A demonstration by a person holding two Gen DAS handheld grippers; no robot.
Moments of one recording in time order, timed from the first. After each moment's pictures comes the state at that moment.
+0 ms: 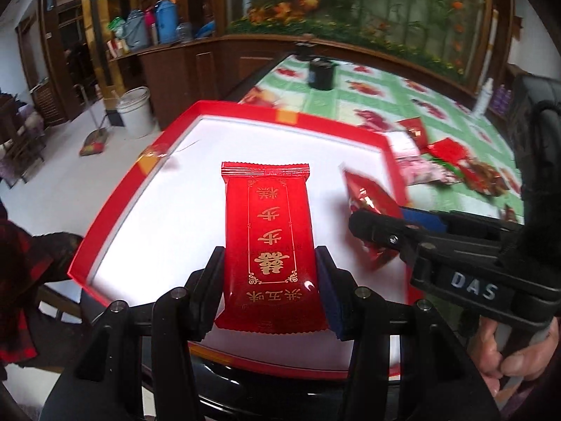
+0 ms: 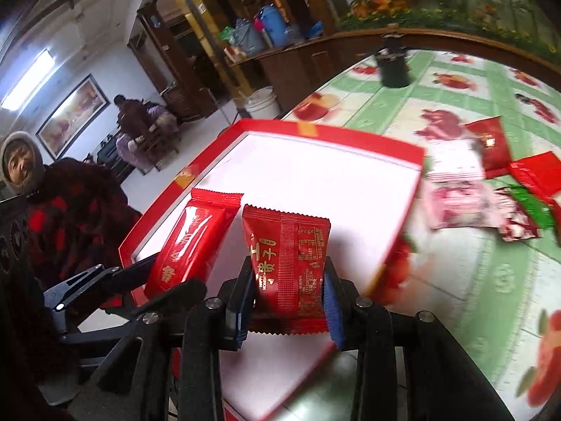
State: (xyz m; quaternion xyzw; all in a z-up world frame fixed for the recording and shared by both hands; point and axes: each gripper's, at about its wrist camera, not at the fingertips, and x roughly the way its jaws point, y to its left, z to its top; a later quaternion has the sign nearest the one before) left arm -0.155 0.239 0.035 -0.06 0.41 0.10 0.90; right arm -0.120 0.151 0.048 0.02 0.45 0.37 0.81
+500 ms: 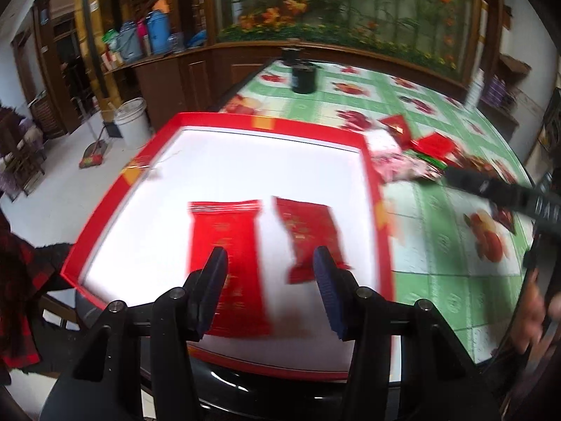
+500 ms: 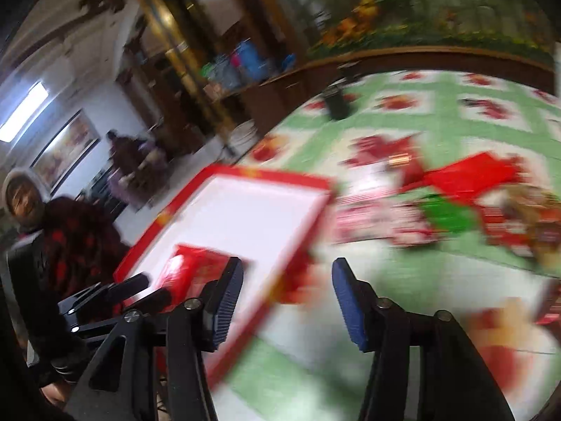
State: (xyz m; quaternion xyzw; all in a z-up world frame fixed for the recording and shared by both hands) left arm -0.160 0.202 0.043 -0.03 0.40 0.08 0.91; right arm -0.104 0.036 0.068 0.08 0.40 0.32 0.85
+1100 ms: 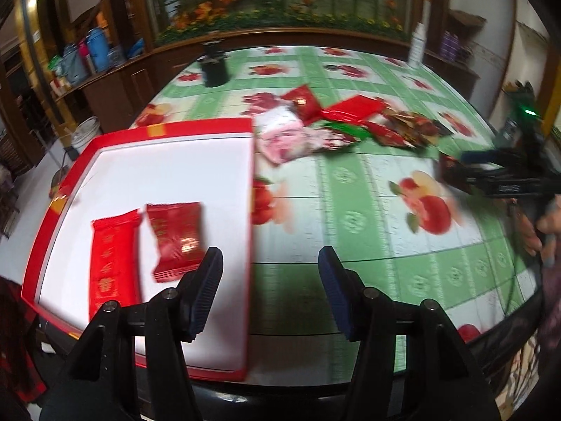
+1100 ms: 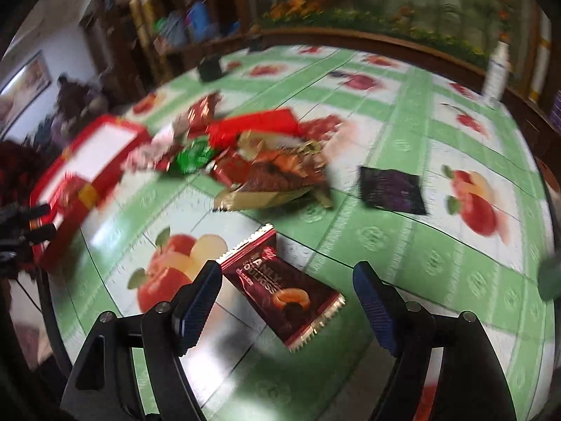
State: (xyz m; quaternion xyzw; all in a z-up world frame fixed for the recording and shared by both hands) left arm -0.150 0.109 0.051 0.03 0.43 0.00 0.90; right arm -0.056 -0.127 0.032 -0.09 0.46 0.25 0.85
